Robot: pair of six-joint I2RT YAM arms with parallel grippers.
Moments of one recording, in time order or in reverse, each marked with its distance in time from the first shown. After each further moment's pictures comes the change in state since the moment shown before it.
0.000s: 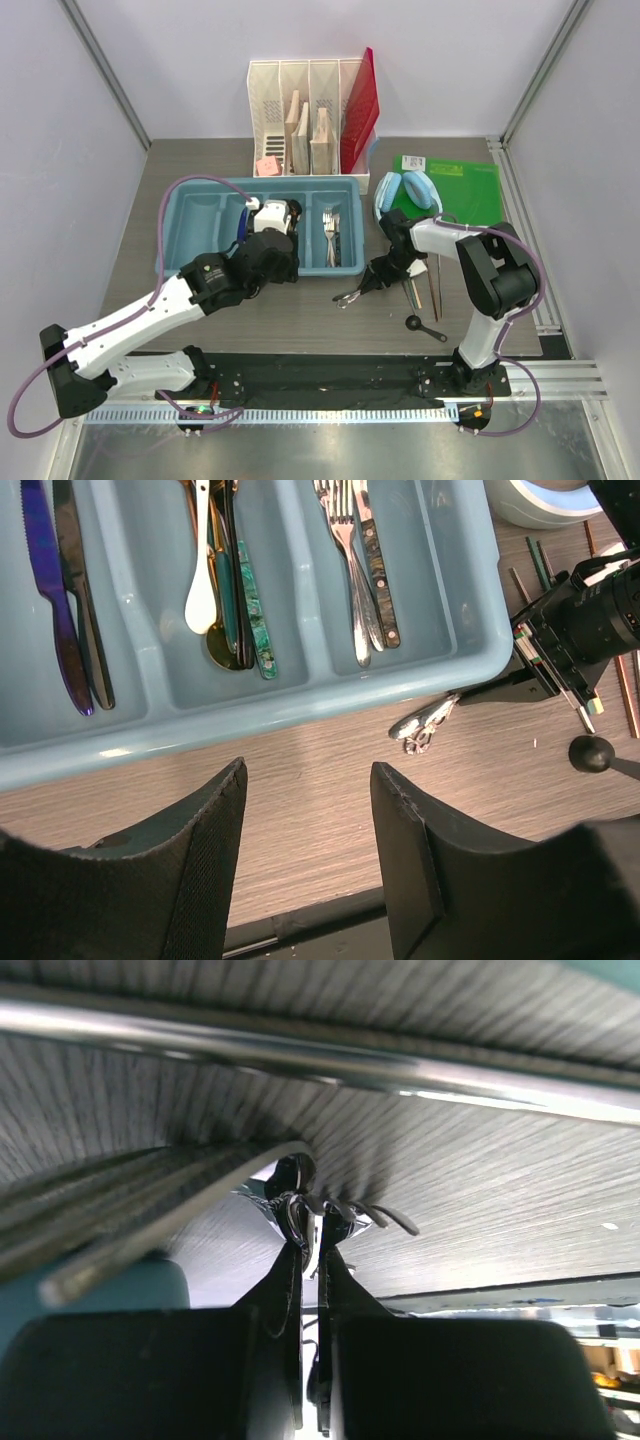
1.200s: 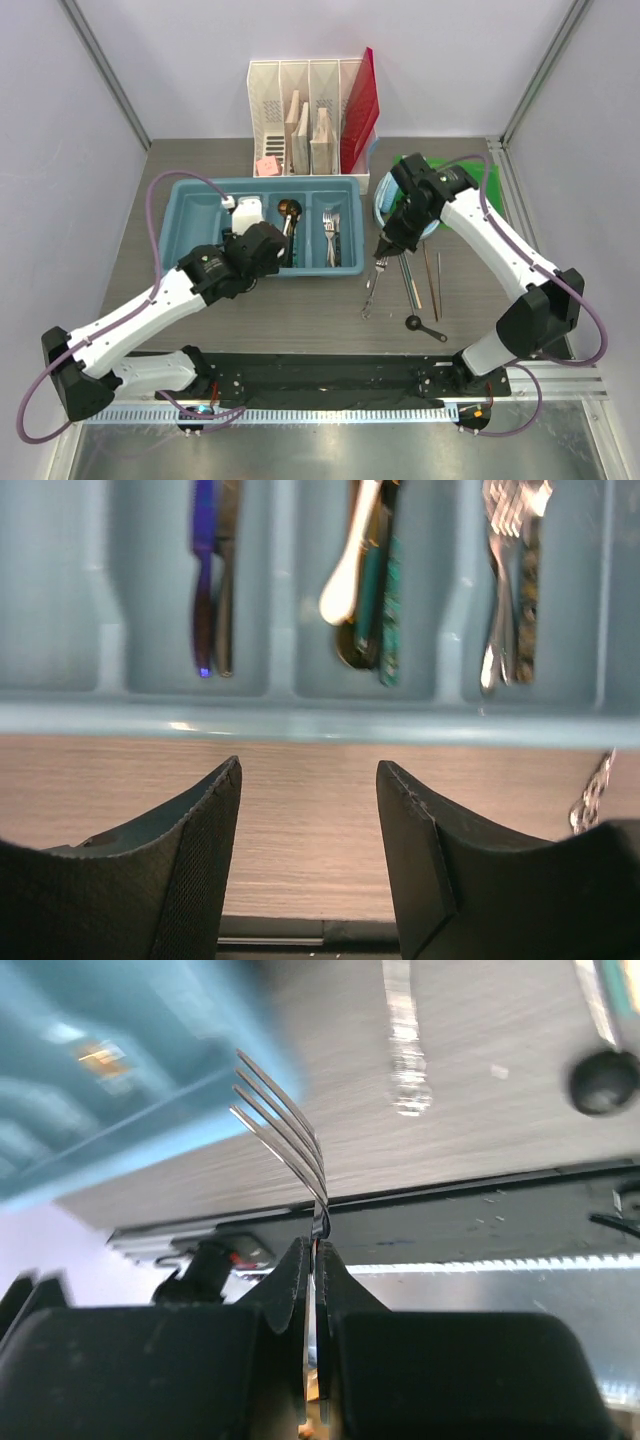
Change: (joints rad) left arm 0.096 0.032 0.004 -0.152 -0.135 -0.092; right arm 0.025 -0.305 0.406 -0.537 0.165 -0.484
